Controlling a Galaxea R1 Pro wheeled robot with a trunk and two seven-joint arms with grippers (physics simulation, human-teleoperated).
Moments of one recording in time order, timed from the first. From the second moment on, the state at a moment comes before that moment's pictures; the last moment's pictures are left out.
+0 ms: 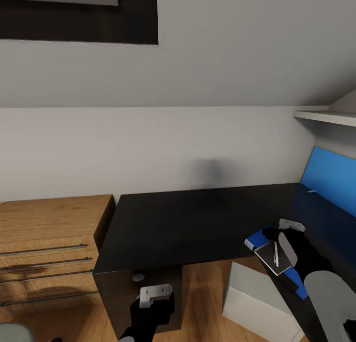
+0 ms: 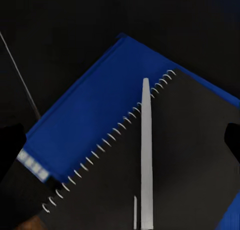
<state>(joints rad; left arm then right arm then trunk) -0.11 0.12 -0.82 -1.62 0.73 0.30 0.83 -0.77 -0.24 -0.10 -0.66 -0.24 0.51 -0.19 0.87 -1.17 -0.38</state>
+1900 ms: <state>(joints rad) -0.11 0.12 -0.70 -1.56 0.73 0.31 0.82 -0.61 0.01 -0.08 -1.24 -0.24 0.88 -0.20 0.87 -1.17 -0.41</state>
